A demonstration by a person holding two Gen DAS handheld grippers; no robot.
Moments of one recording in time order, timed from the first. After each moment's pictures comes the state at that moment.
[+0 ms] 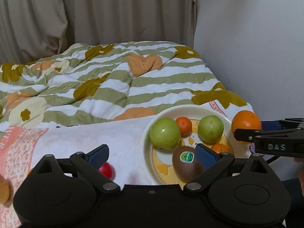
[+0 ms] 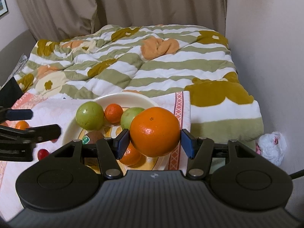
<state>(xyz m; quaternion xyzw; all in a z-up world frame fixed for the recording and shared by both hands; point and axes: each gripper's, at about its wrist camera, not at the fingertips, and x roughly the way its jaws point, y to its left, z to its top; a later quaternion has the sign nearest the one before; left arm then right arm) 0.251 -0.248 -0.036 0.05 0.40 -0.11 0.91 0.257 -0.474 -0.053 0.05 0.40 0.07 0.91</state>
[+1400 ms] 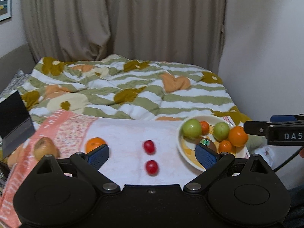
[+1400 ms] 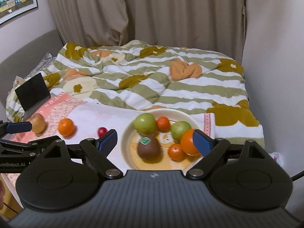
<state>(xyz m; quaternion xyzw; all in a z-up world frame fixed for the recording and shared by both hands) 0.132 -0.176 0.031 0.00 0.34 -0.02 0.94 0.172 -0.405 0.042 0.01 0.34 0.12 0.93</state>
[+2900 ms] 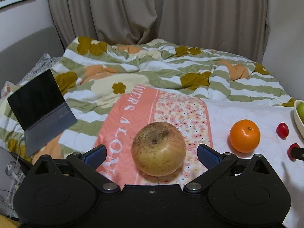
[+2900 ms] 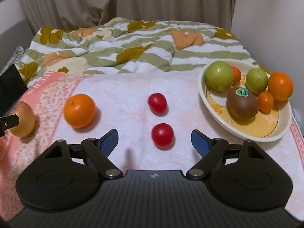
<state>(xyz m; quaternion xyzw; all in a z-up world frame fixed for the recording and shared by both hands) 0.201 0.076 -0.076 0.01 0.37 0.04 0.93 0.202 -0.195 -0.089 0.04 0.40 0.00 0.92</state>
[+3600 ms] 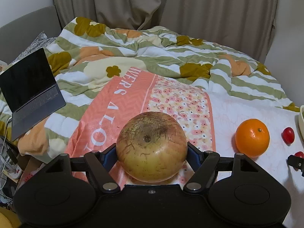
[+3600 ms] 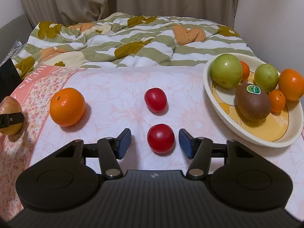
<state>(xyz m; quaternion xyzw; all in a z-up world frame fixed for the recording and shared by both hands) 0.226 0.078 -0.101 -0.03 0.40 0.04 0.91 0.220 -0.193 -0.112 0.03 0.40 0.00 0.91</state>
